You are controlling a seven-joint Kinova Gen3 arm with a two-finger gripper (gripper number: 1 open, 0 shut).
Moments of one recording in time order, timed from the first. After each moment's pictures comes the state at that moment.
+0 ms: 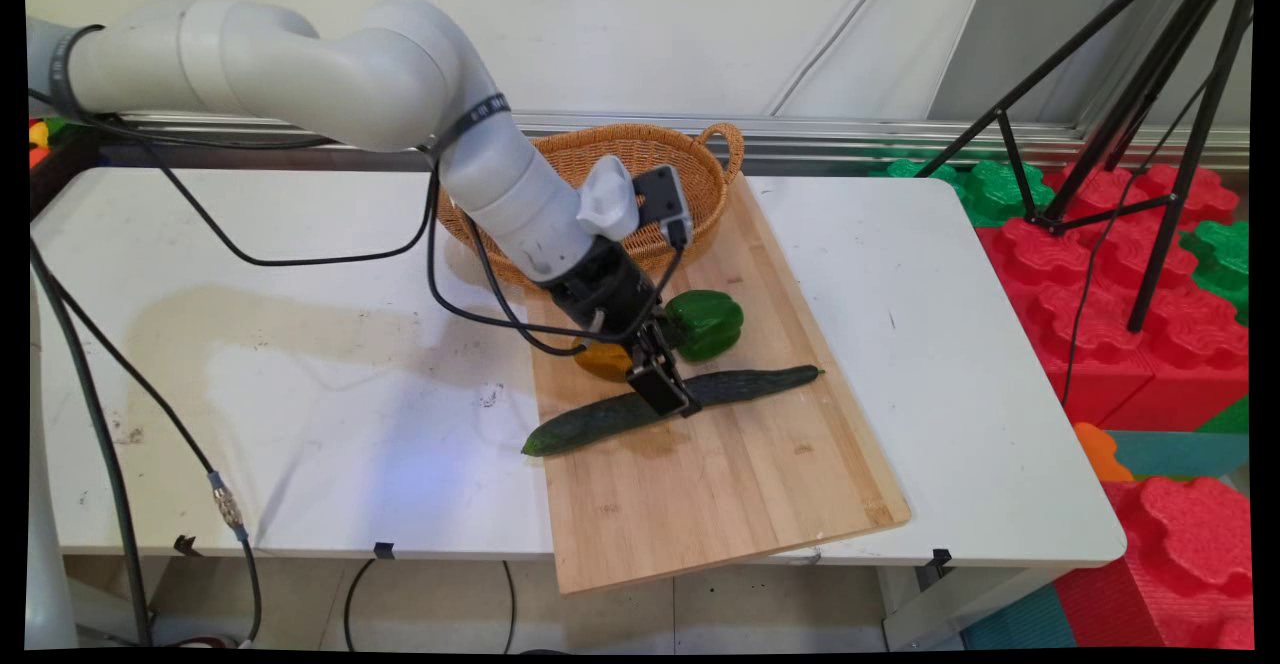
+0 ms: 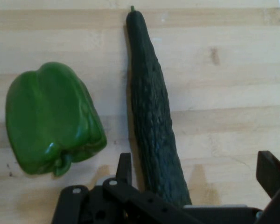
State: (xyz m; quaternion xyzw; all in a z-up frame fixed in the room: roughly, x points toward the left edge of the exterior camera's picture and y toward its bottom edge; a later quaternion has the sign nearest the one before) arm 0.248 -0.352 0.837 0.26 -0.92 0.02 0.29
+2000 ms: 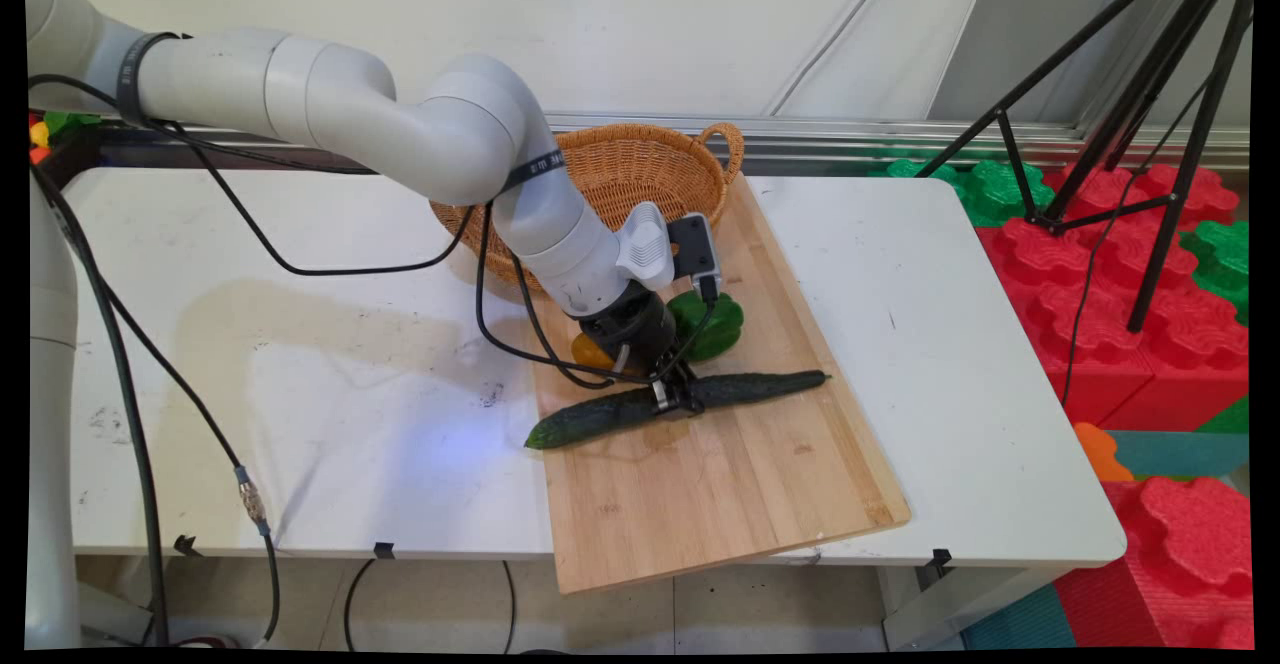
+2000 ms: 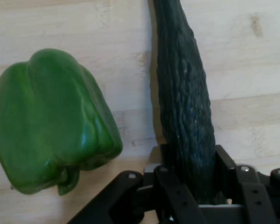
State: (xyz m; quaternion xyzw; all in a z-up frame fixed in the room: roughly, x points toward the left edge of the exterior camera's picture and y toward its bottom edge) arm 0.219 -0.363 0.798 0.24 -0.94 0.05 0.24
